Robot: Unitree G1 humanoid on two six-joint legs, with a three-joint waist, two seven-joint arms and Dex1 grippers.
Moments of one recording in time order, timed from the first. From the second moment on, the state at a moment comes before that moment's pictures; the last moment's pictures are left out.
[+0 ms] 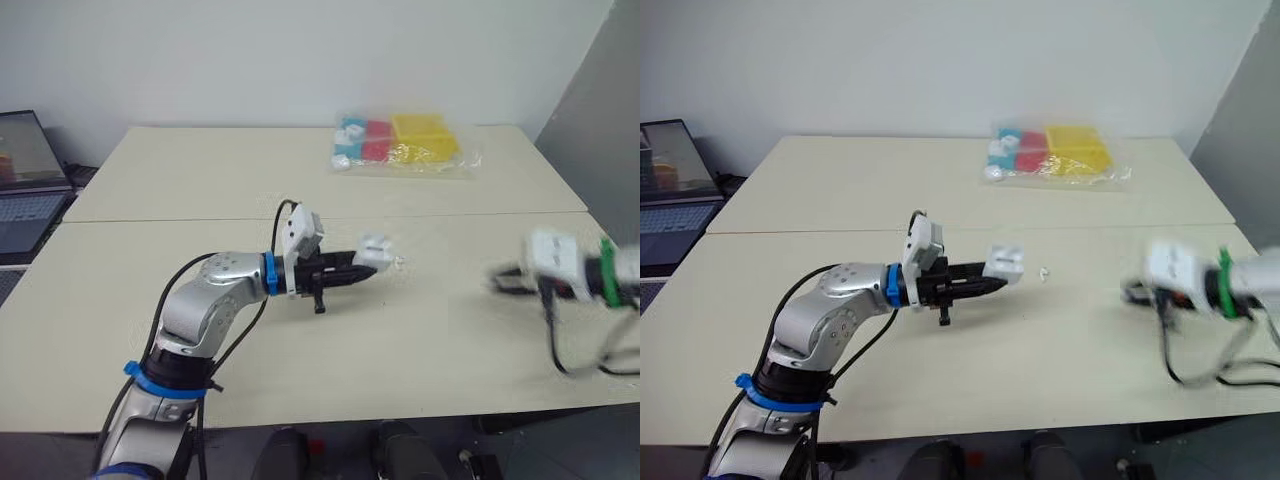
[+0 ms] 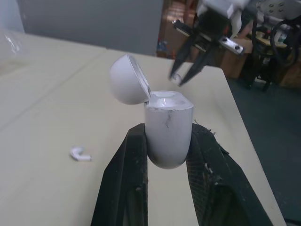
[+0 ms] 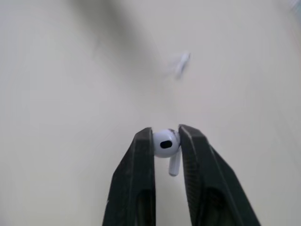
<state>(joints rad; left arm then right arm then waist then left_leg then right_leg) -0.56 0.42 -0.13 -0.15 -0.51 0.58 -0.96 -0.44 -1.01 -0.09 -0.31 0.42 0.63 1.05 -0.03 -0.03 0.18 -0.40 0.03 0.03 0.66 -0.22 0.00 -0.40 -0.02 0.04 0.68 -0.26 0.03</state>
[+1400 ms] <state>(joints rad) -0.70 0.26 -0.07 0.01 -0.47 0.40 -0.82 -0.67 -0.32 -0.21 -0.56 0.87 1.05 0.12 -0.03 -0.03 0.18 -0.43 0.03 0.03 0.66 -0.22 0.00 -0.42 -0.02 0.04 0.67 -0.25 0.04</state>
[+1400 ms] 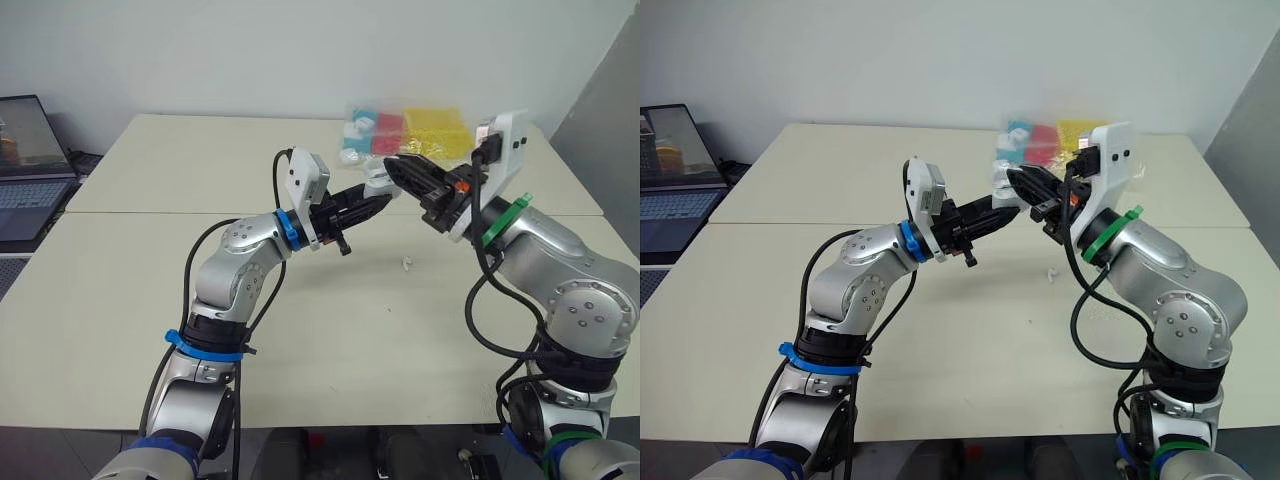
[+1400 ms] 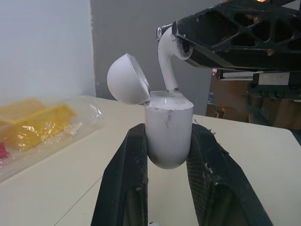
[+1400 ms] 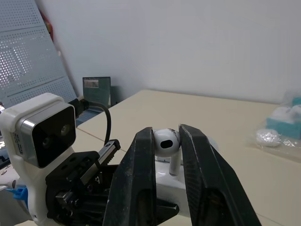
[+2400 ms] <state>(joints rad) -0.70 0.26 -0.07 0.00 -0.51 0.41 -0.84 -0.65 -0.34 -0.21 -0.54 0.91 1.03 0.10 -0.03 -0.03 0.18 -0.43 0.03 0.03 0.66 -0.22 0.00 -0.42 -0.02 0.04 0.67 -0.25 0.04</state>
